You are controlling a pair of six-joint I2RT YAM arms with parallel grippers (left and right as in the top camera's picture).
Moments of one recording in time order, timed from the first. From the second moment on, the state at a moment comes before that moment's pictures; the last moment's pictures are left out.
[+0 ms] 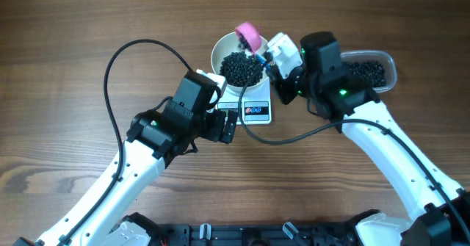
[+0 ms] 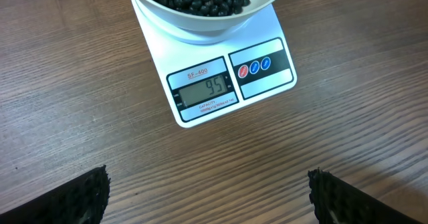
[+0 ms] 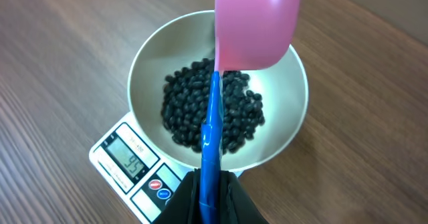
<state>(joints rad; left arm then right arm) -0.55 1.26 1.02 -0.78 0.02 -0.22 0.41 1.47 1.10 -0.40 -0.22 -0.30</state>
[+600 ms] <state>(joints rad) -0.55 1.26 1.02 -0.78 0.02 -0.22 0.43 1.47 1.10 -0.43 -0.14 -0.39</state>
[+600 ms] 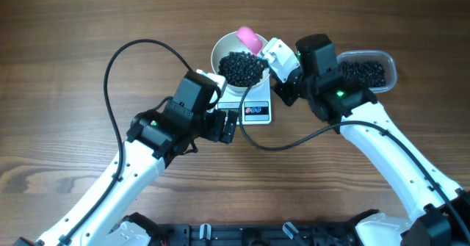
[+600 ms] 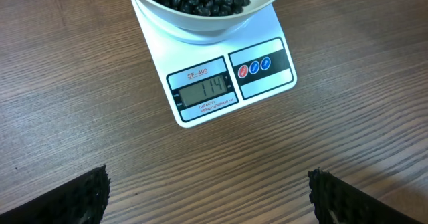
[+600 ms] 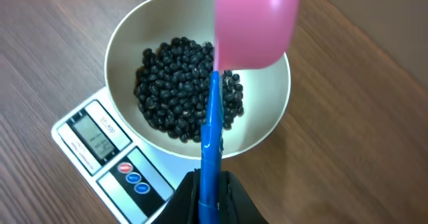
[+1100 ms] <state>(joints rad) -0.55 1.26 1.02 -0.78 0.02 -0.22 -0.07 1.25 1.13 -0.68 0.08 -0.16</state>
